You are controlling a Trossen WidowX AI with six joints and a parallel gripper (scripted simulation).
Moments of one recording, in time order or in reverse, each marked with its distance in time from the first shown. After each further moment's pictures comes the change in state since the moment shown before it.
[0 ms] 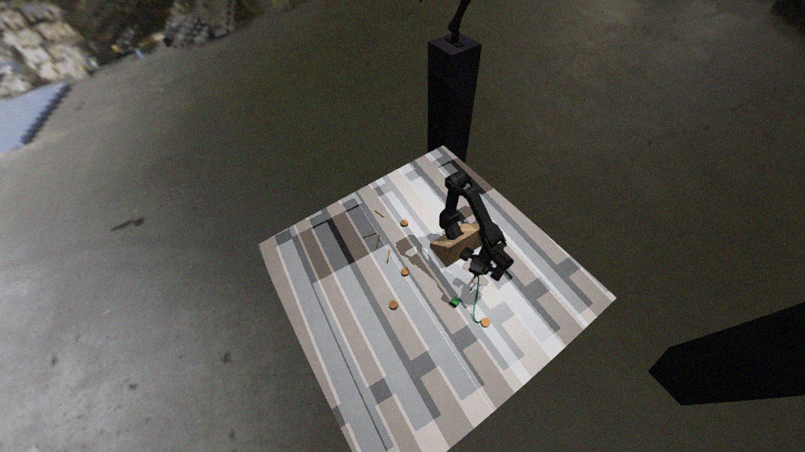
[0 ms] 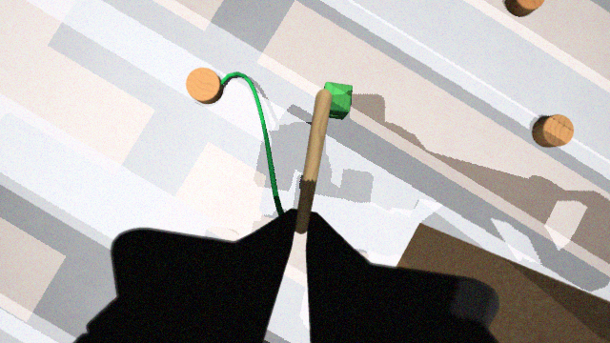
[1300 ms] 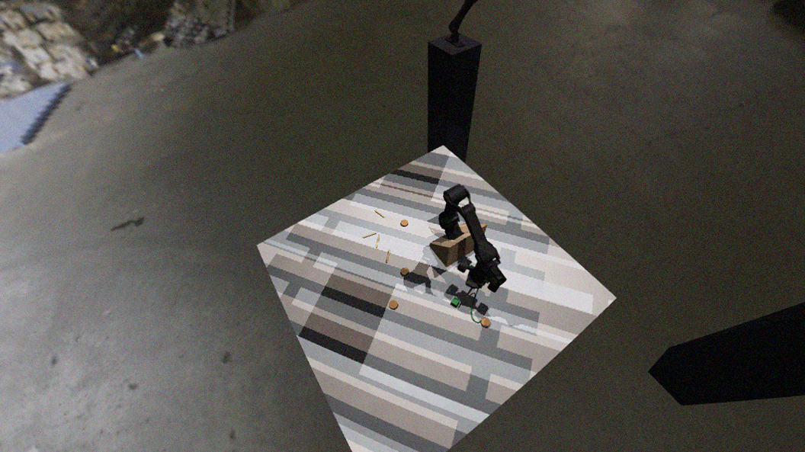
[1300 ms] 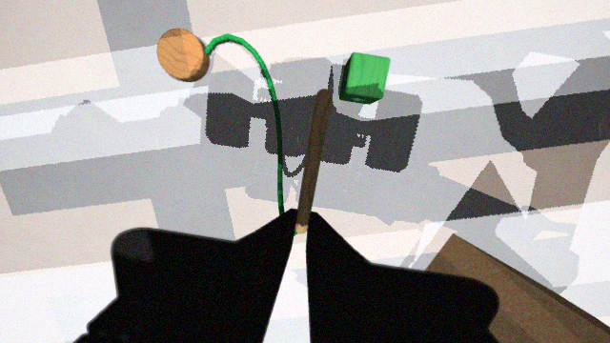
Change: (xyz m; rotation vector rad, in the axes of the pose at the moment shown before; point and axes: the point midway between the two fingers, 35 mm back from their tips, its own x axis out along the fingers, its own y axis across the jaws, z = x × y) arm 0.047 0.012 0.009 -0.010 0.179 -0.003
